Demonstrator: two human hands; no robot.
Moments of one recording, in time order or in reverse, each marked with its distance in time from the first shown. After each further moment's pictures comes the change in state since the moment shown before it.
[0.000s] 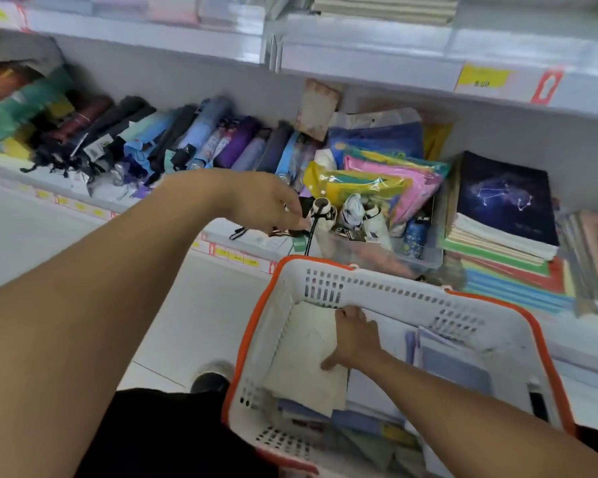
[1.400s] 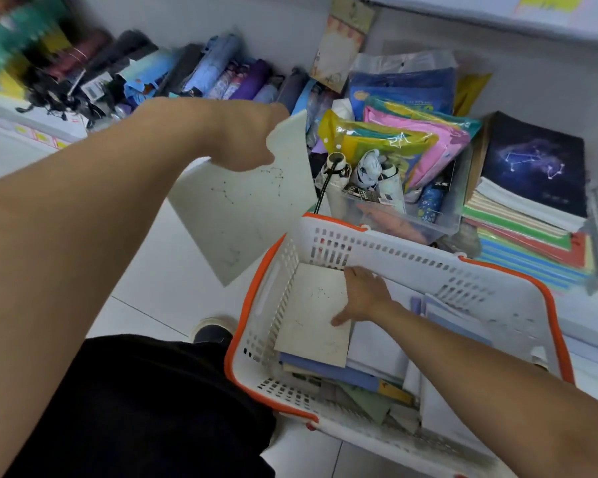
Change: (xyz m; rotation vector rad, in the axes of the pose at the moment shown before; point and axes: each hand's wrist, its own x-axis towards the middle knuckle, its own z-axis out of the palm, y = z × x) left_hand -0.001 -0.036 0.005 0.195 0.205 -0.120; right_hand 0.012 0.015 -0.007 0.053 -0.048 -0.109
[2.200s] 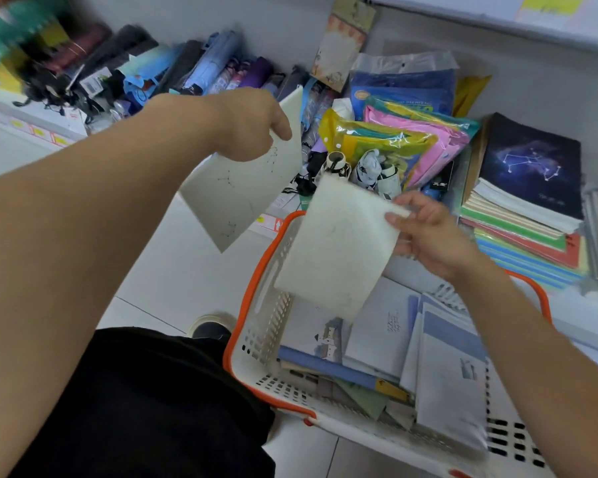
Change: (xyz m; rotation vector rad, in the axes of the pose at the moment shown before) left_hand 0.006 0.000 0.000 -0.088 0.092 0.024; right_hand -0.072 0.016 -0.140 1.421 0.215 -0.236
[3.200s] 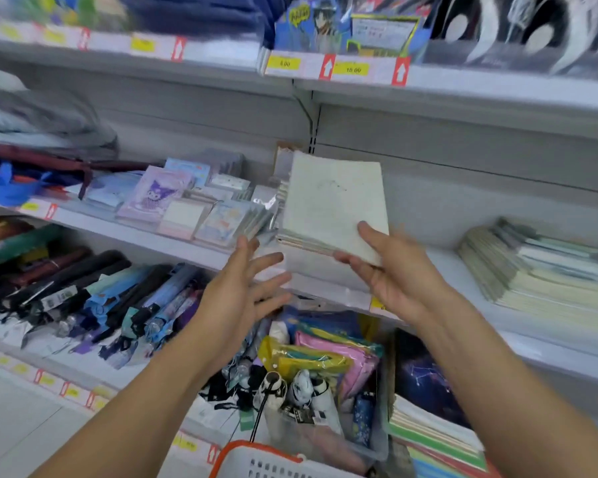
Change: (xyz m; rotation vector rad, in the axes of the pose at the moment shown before) left_hand -0.009 0.078 -0.090 -1.886 0.428 0.263; right_hand -0.029 -0.303 0.054 0.262 0.141 -0.350
